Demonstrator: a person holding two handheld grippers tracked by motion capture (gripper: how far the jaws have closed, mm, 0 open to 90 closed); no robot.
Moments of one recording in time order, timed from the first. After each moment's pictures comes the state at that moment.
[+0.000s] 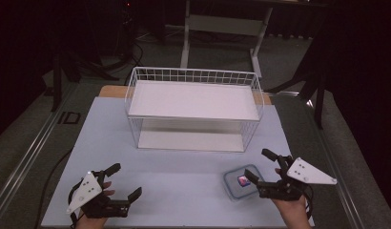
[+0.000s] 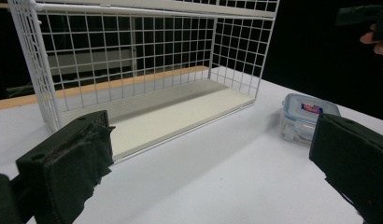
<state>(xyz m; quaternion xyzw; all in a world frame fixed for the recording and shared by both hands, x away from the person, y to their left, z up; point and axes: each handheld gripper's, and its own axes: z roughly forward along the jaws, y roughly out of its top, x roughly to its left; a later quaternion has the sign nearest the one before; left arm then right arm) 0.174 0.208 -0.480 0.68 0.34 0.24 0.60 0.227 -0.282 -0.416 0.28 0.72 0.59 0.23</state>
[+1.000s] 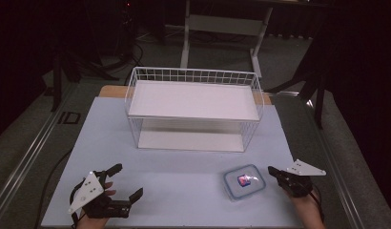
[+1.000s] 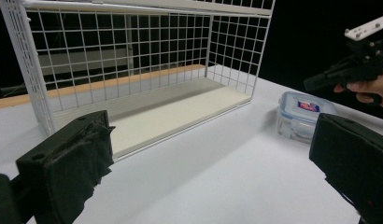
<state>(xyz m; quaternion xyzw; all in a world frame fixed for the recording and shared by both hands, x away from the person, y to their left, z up) 0.174 0.205 -0.481 0.69 0.33 0.24 0.60 0.267 -0.353 -0.503 0.38 0.81 0.39 0.23</state>
